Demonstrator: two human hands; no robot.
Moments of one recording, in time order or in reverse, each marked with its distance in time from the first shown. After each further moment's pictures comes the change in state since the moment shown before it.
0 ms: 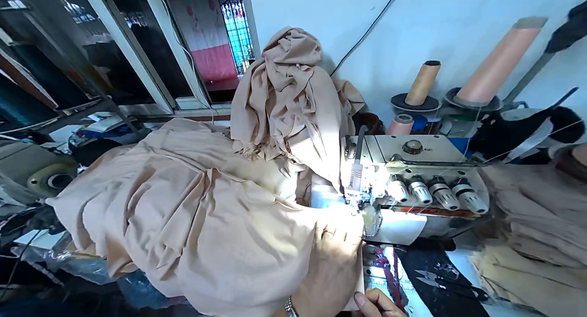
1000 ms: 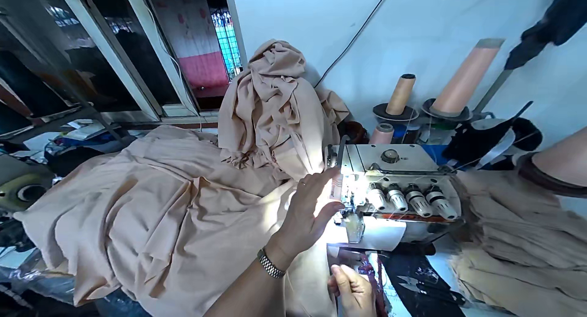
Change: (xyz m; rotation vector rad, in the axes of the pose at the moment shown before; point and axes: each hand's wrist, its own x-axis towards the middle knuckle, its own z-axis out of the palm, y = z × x) left_hand 0.082 -0.058 -0.021 -0.714 0.229 0.222; right_hand 0.059 0.029 0.008 -0.296 0.015 -0.367
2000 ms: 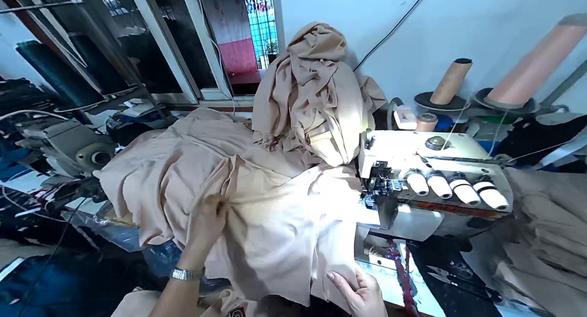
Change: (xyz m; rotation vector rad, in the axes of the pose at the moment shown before) left_hand -0.155 -0.018 -0.203 0.744 0.006 -0.891; right_hand -0.031 -0.033 0.015 0.022 -0.261 0.167
